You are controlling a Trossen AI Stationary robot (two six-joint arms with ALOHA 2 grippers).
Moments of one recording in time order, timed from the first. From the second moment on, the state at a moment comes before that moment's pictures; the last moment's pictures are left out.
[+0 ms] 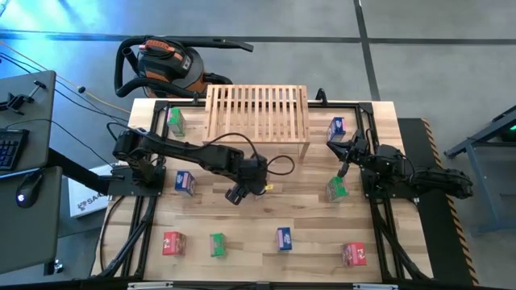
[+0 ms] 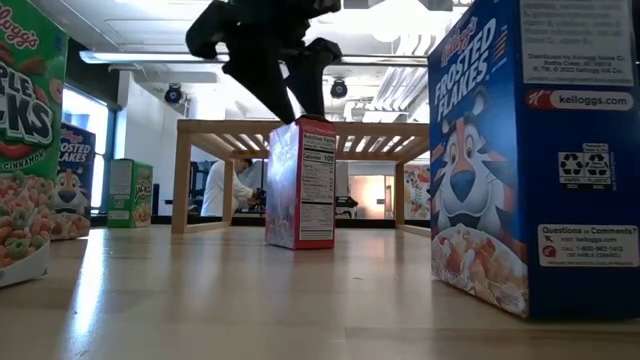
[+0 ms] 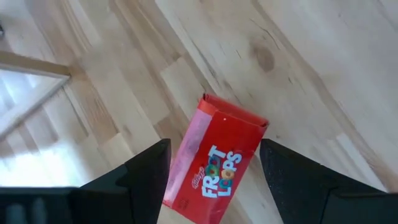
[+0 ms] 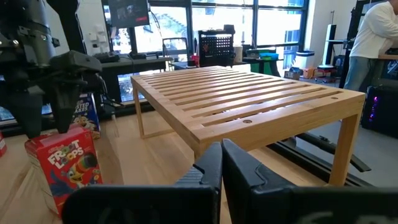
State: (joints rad) left arm -0.11 1.80 1.47 -0.80 -0.07 0.56; right arm -0.19 0.03 0.01 0.06 0.26 0.03
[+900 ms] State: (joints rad) left arm -0.08 1.86 1.47 -0.87 -0.08 0.58; right arm -0.19 0.04 0.01 0.06 0.25 0.03
